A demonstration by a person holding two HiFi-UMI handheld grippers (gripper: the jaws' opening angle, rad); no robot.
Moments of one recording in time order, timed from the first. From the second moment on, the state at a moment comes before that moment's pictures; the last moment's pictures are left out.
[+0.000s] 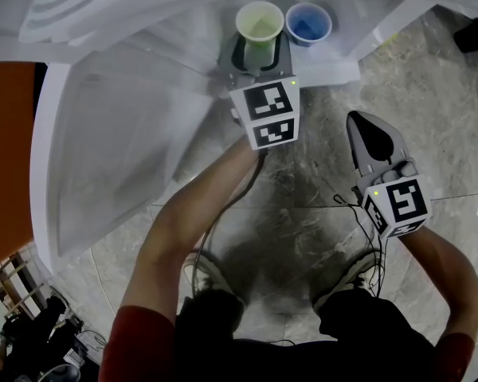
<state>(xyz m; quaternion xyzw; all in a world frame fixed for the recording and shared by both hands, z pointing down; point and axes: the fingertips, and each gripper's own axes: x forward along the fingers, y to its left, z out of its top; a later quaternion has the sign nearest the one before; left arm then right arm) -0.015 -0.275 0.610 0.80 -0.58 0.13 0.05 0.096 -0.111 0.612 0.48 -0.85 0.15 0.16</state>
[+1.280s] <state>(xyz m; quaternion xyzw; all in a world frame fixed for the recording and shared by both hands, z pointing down) -0.029 -0.132 0.562 0.89 -0.45 0.11 0.05 0.068 -0.099 0.567 0.47 -0.86 0.11 0.15</state>
